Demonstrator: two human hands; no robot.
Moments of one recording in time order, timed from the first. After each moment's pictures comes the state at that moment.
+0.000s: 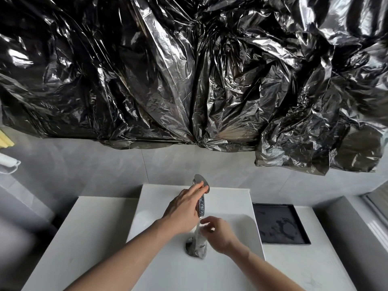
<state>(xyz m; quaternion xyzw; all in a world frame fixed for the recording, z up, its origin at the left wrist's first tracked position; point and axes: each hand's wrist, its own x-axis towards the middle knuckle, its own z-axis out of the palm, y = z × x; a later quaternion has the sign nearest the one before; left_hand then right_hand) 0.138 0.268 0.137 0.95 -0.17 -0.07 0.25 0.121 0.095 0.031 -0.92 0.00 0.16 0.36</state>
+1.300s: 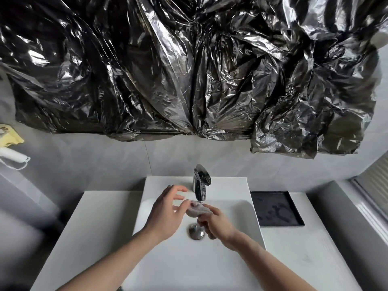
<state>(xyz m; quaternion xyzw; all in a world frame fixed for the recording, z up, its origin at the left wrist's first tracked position) 0.062 0.319 0.139 0.87 -0.11 0.05 0.47 0.058 0.126 0.118 -0.74 0.07 0.24 0.63</state>
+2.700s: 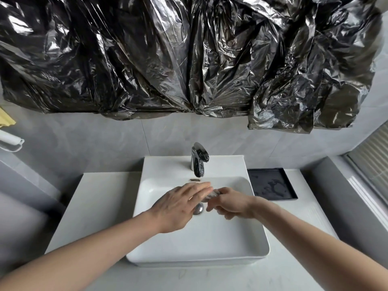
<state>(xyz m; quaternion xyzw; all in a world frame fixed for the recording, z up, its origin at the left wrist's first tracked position) 0.041 0.316 0.111 0.88 -0.44 0.12 0.09 0.046 0.092 0.155 -0.76 0.03 0.40 0.51</state>
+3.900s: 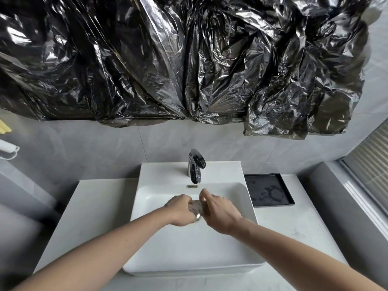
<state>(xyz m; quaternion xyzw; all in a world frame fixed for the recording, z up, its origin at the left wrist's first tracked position) 0.063 0.281 0.121 0.91 -0.04 -0.31 0.27 0.040 0.104 0.099 -0.96 -0.16 0.09 0.21</state>
